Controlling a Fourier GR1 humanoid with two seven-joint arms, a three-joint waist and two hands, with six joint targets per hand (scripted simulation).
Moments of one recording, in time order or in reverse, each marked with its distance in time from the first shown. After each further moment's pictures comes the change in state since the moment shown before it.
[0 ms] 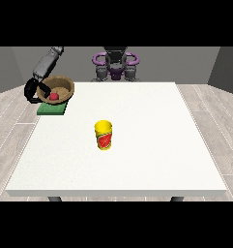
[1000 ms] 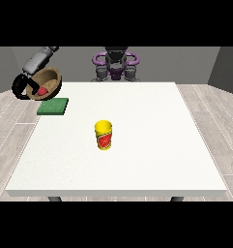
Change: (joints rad) left arm 0.021 -0.021 -0.021 -0.140 0.054 0.046 0.079; right arm -0.069 -0.155 -0.047 0.197 0.016 0.100 -0.096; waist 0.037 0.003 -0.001
